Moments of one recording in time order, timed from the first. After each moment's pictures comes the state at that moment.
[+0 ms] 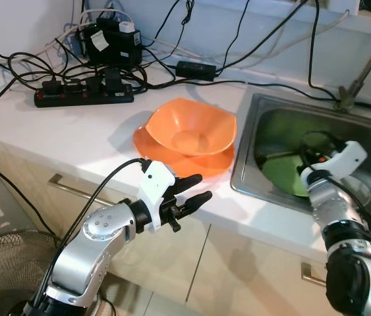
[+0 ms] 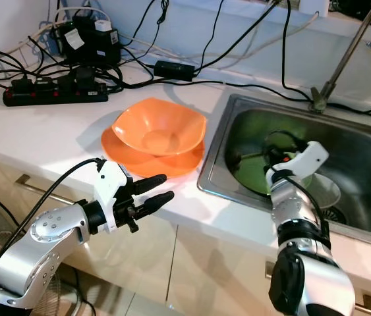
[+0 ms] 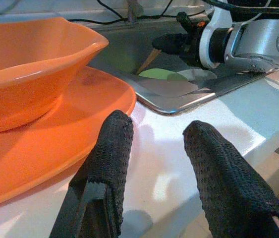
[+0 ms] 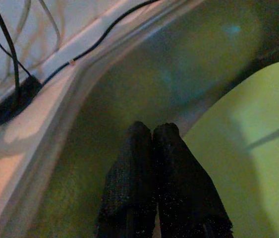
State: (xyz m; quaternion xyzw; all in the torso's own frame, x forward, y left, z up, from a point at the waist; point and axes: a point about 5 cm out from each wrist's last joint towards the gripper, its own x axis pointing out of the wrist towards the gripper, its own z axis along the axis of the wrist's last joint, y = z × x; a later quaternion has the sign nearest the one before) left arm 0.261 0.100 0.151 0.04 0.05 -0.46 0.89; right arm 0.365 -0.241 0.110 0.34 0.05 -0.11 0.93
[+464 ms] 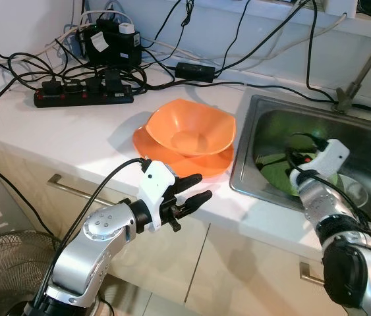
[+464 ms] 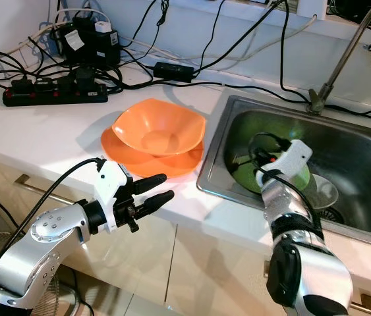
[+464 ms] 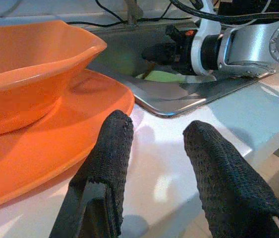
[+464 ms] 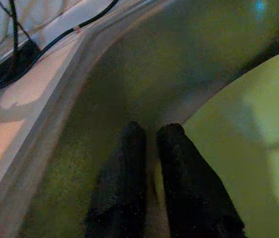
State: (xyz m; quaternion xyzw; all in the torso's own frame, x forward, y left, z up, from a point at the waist) left arm 0.261 0.099 0.151 0.04 0.04 -0.46 0.89; right arm 0.372 -0.223 0.108 0.30 0.09 -0.08 0.95
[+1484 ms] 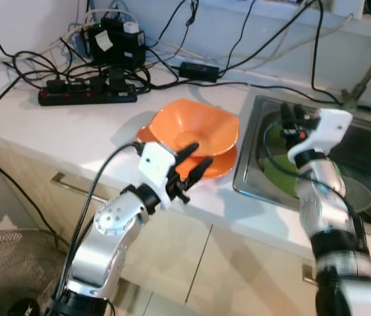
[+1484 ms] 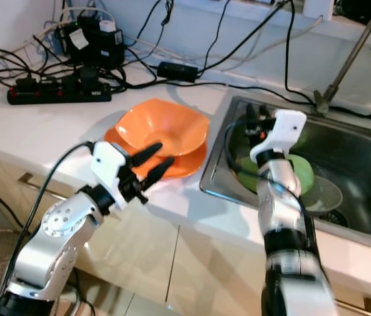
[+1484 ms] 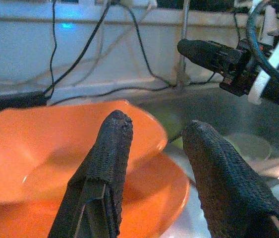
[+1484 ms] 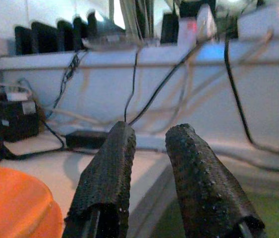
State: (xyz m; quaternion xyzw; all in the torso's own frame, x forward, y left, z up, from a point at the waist) left arm 0.276 0.084 0.176 0.01 -0.09 -0.37 0.93; right arm 0.353 -0.193 0.181 0.05 -0.18 0.03 0.98
